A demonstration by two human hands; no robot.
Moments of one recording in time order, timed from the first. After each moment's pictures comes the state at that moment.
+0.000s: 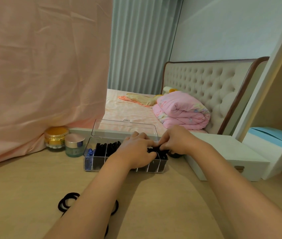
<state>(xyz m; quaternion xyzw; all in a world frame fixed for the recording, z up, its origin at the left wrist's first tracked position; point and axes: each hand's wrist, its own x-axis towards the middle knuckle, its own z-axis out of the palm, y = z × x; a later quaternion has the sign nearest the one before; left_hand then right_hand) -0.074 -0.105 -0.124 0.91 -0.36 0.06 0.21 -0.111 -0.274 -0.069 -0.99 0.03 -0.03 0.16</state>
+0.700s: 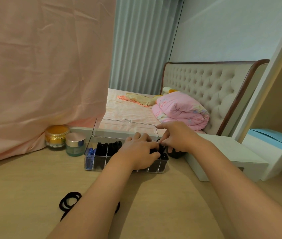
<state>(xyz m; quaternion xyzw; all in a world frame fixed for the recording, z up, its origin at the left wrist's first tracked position) -0.078 -0.106 -0.122 0.91 -0.37 0.06 0.15 -0.106 -0.277 -0.065 -0.99 -0.01 -0.06 0.15</state>
